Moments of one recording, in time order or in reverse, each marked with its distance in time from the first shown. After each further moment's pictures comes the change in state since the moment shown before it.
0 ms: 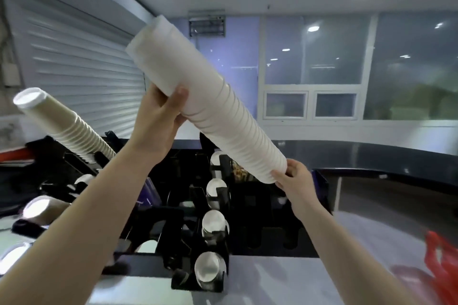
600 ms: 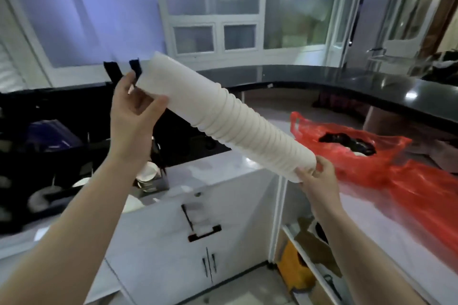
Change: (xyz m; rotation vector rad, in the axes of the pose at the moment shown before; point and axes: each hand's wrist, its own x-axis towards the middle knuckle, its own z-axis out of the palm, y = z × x) left_hand -0.168 -0.009 0.071 -0.126 0.018 -0.270; right_hand -0.301 0.019 -0.184 -0.211 0.570 0.123
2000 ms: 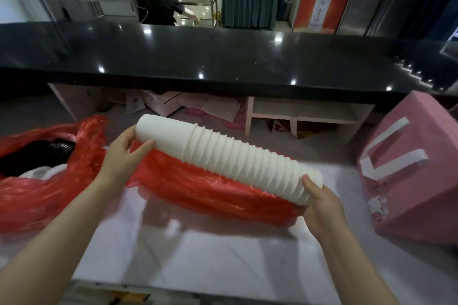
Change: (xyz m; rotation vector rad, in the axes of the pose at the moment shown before) left_hand -0.190 -0.217 0.584 0.021 -1.143 -0.171; right_hand -0.061 0.096 -0.486 0.431 1.111 0.371
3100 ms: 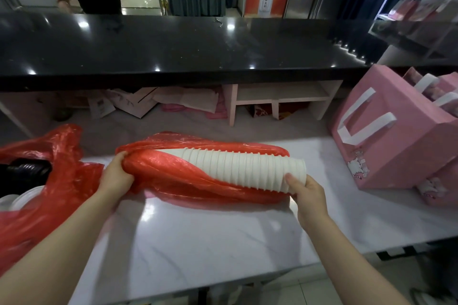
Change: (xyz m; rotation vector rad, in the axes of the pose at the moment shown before) left_hand 0.035 -0.153 0.014 0.184 -0.124 -0.319; right_hand -0.025 0.057 0.011 -0.205 0.193 -0.250
